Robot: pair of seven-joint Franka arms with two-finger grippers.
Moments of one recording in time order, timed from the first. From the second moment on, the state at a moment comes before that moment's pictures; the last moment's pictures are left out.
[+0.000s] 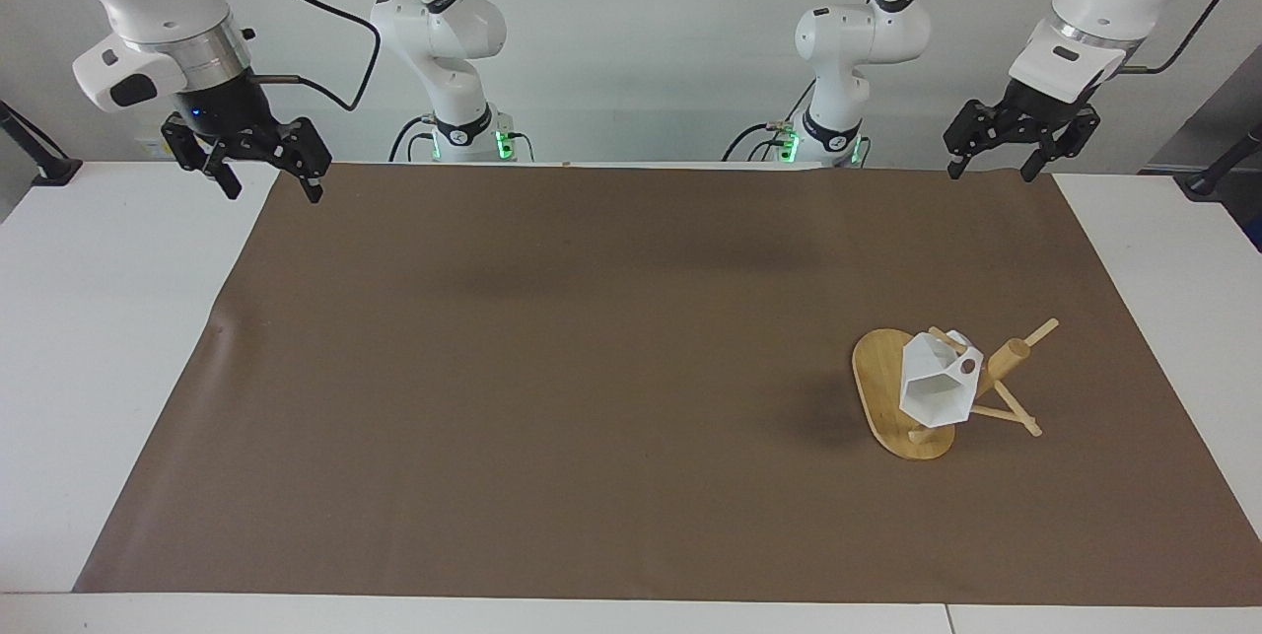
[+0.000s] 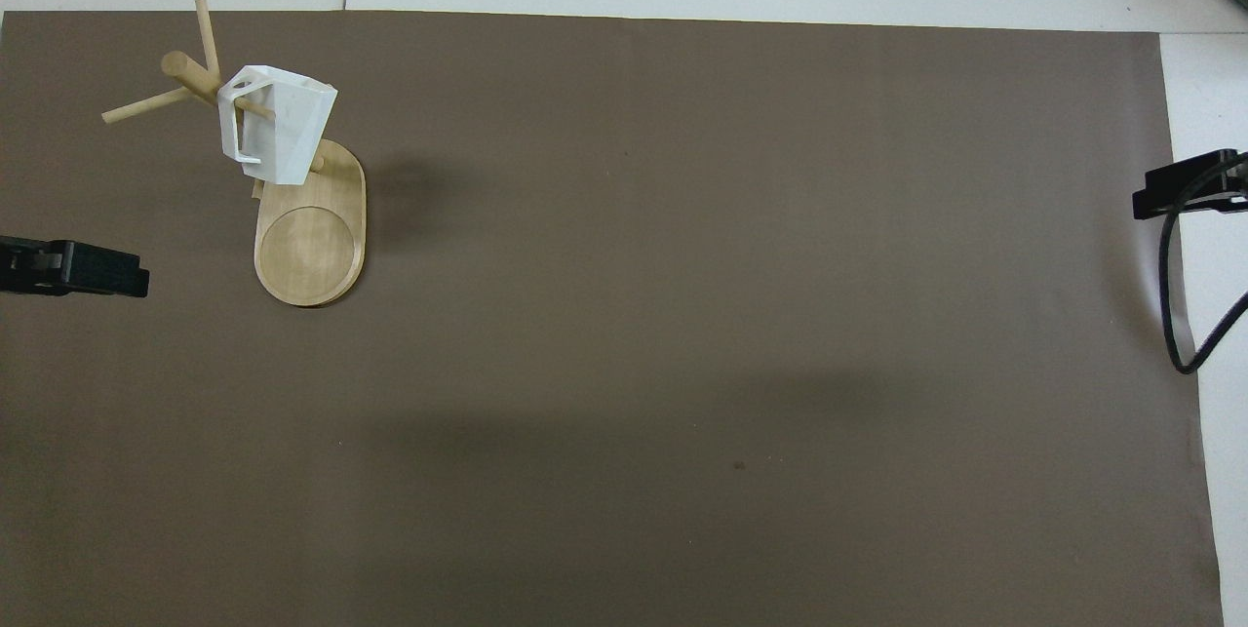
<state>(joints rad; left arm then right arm) -0.02 -0.13 -0.05 -1.69 -0.02 1.57 0.02 -0.10 0.06 0.04 -1.38 -0.03 1.51 -0.03</state>
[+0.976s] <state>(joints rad) -0.02 -0.13 -0.05 -1.70 -0.02 1.57 0.02 -0.10 0.06 0.03 -1.41 -0.03 1.52 -0.03</state>
